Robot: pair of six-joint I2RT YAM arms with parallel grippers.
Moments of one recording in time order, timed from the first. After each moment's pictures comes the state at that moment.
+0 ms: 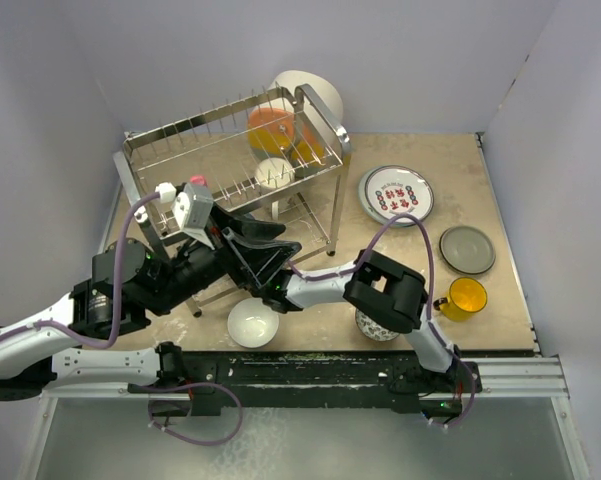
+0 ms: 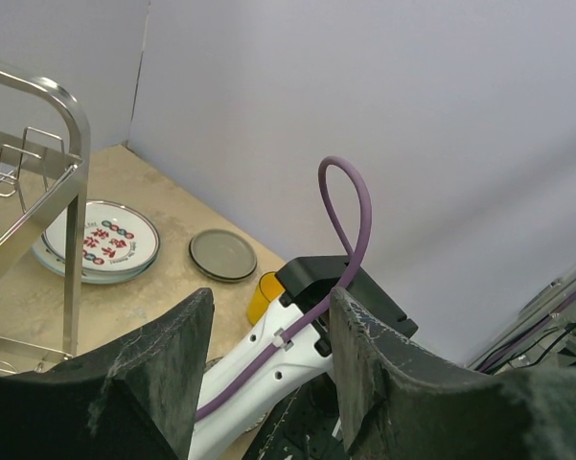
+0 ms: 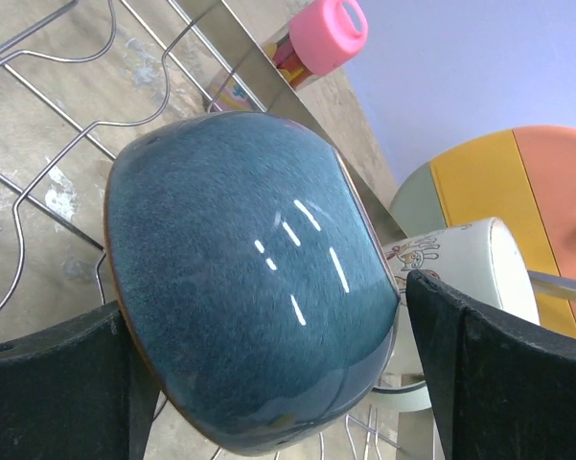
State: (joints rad) left arm -1.32 0.84 1.25 -0.20 -0.32 -0.34; right arm 1.16 2.13 1.29 0.68 0.56 -0.78
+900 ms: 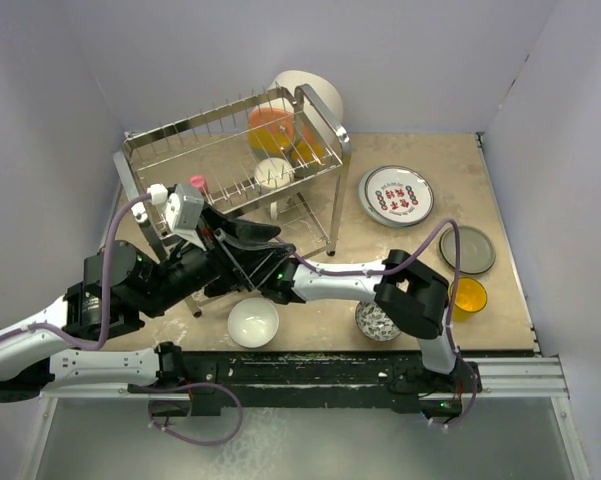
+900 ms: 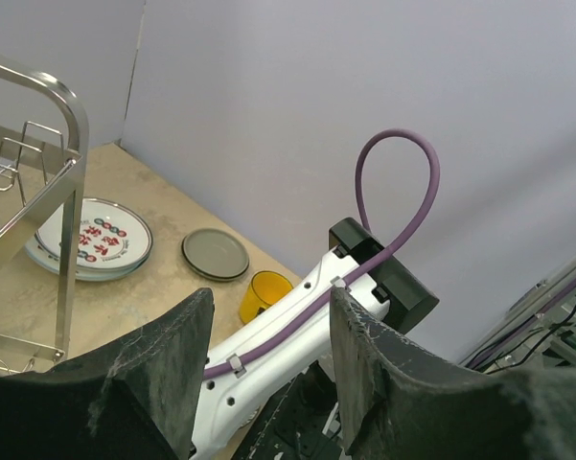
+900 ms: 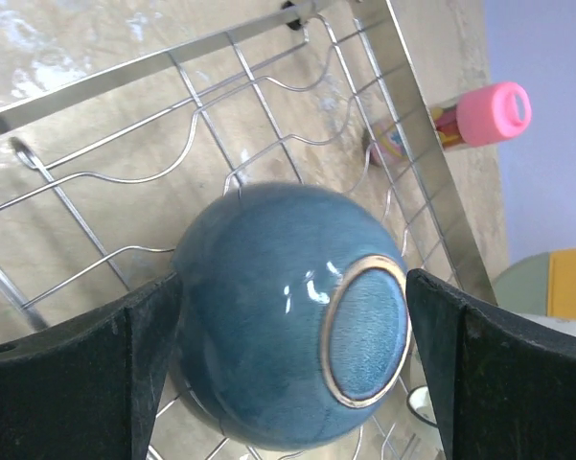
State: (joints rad) left arm -1.32 0.81 1.24 -0.21 -0.32 -0.36; right arm 1.18 1.99 1.37 0.19 0.22 -0.72
